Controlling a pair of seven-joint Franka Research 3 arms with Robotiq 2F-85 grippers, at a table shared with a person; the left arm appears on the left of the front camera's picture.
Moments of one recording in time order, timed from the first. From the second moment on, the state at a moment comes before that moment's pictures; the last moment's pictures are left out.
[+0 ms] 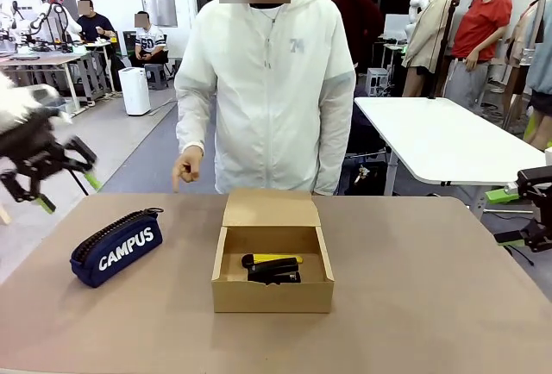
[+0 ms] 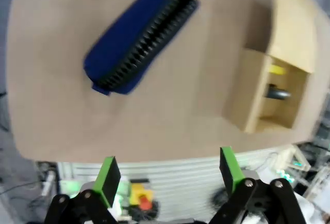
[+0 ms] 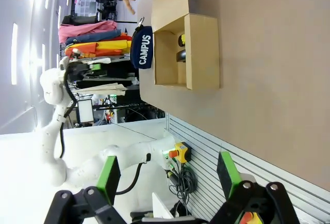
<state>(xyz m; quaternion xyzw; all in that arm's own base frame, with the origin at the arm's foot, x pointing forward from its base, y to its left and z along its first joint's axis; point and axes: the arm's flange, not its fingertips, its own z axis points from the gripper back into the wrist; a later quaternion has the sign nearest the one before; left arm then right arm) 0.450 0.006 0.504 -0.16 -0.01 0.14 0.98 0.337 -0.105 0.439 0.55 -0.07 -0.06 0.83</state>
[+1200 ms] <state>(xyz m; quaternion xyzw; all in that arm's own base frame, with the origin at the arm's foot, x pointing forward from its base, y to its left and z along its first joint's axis) 0.503 -0.043 0.447 -0.01 -0.05 -0.13 0.99 0.338 -0.105 0.438 0.55 -0.07 -0.06 0.83</state>
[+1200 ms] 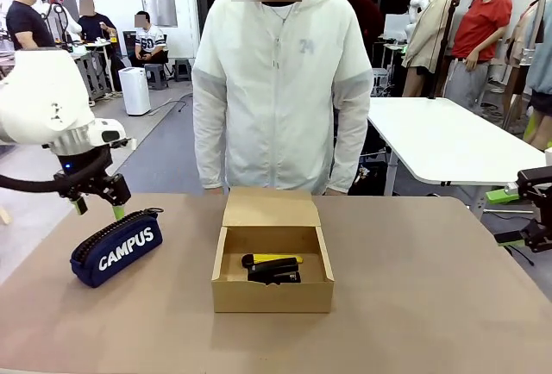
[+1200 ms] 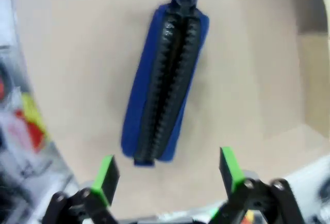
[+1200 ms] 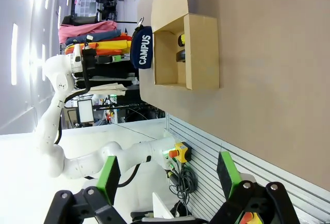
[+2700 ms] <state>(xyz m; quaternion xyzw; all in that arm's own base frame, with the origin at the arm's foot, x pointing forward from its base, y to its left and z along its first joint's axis) 0.536 -0.051 0.331 -0.03 -0.04 -0.35 0.93 0.338 -0.105 0.438 0.55 -0.07 -0.06 0.83</state>
